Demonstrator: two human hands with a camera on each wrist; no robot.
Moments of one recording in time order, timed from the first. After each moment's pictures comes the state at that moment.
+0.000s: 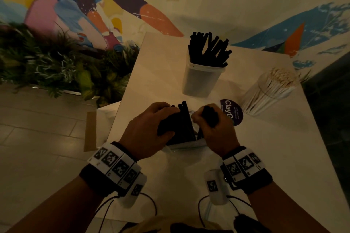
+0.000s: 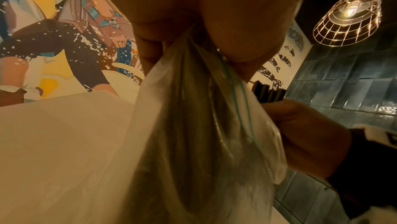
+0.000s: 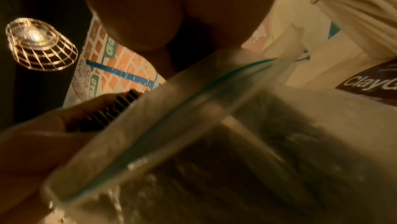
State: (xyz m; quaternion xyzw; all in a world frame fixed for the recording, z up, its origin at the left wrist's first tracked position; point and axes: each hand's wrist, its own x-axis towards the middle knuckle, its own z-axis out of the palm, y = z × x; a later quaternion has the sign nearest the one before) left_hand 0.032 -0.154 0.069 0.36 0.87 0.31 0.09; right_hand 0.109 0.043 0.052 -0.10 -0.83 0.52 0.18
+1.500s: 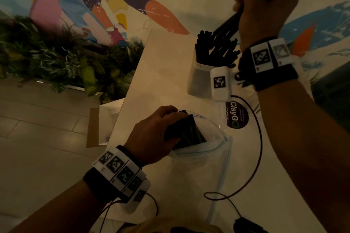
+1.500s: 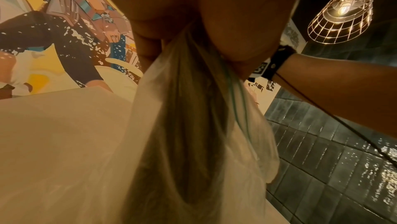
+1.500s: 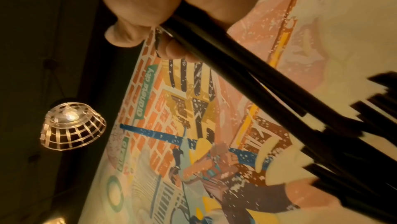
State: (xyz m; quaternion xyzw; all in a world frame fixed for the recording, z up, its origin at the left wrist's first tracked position) left_hand 0.037 -0.150 0.071 0.37 0.87 0.31 0.10; right_hand -0.039 0.087 0.216 -0.01 -0.63 0.63 0.45
